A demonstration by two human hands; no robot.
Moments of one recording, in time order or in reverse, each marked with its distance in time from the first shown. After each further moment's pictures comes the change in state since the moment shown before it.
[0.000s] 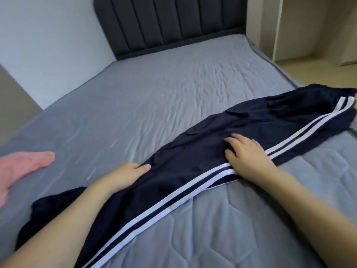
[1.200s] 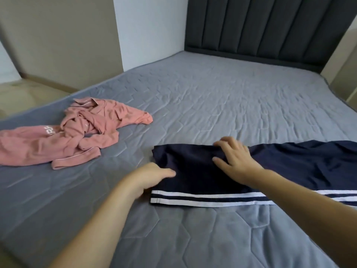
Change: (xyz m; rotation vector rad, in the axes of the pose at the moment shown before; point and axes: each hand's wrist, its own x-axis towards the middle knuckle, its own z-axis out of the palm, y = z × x) left_hand -0.142 -0.187 -0.087 -0.618 -0.001 -0.271; right_hand 0.012 -0.297 0.080 -0.050 -0.098 -0.534
